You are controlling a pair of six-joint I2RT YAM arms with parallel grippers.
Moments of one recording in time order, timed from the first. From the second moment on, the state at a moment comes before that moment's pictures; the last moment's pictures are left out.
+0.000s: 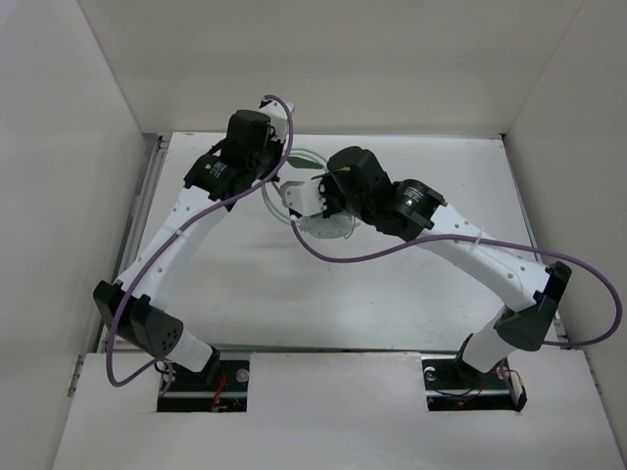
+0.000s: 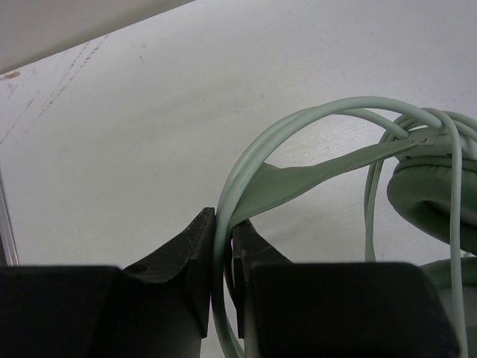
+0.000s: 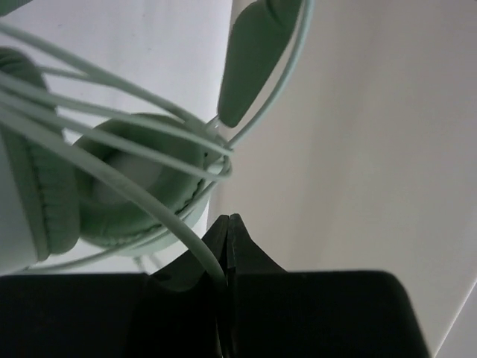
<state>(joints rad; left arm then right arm) -0.50 1.49 1.66 -0.72 -0.18 0.01 0.94 1.59 1.76 -0.75 0.37 -1.18</state>
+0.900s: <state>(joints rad) -0.60 1.43 1.63 -0.76 -0.03 0.01 0.76 1.54 1.74 -0.83 0.09 -1.12</state>
